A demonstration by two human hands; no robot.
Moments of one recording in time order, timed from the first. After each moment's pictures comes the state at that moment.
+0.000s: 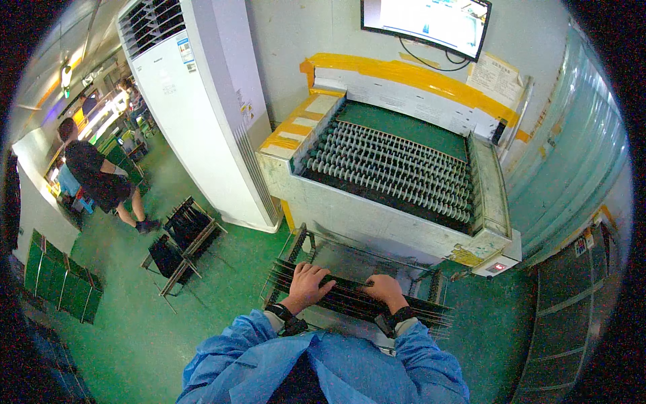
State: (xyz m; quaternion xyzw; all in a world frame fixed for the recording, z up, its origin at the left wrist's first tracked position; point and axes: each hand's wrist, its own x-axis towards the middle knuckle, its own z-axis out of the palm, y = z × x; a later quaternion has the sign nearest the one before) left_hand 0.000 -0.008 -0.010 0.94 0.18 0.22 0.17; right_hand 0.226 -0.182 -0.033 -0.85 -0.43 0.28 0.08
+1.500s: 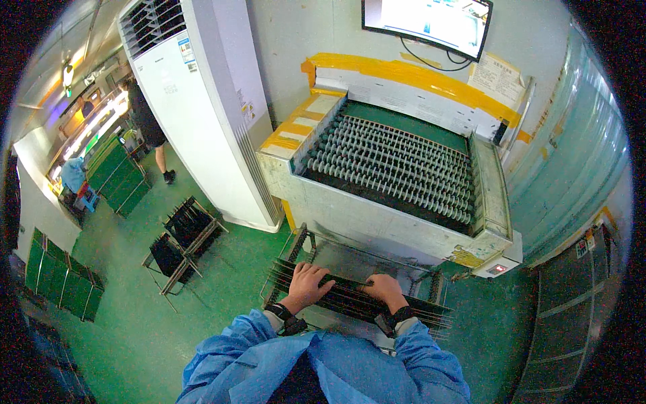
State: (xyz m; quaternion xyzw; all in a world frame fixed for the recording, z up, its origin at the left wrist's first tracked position) left_hand 0.002 -0.008 -0.010 0.94 0.19 0.21 0.17; right_hand 0.228 -0.180 -0.028 -0.85 -0.44 0.28 0.08
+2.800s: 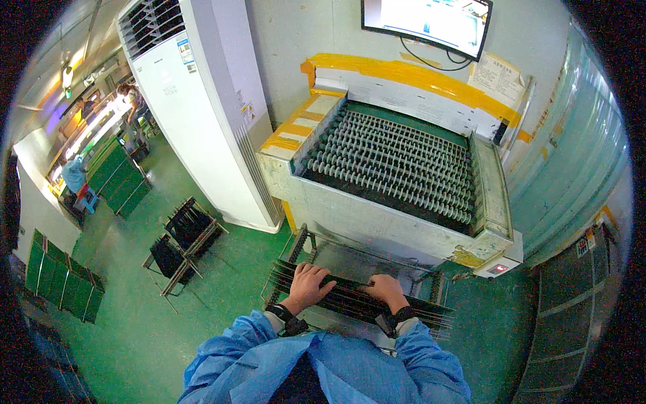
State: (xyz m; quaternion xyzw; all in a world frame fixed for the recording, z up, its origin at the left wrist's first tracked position) left_hand 0.002 -0.007 -0.009 0.95 0.20 0.17 0.18; right_hand 0.228 -0.178 -0.027 -0.86 -0.43 0.27 0.07
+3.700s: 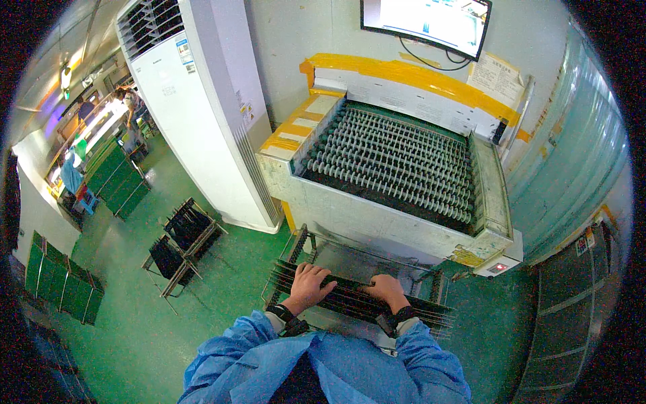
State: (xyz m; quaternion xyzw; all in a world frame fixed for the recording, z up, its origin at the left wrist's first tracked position) left_hand 0.002 -0.008 -0.007 0.94 0.19 0.20 0.18; right_hand 0.232 -0.179 -0.034 -0.86 -0.43 0.27 0.05
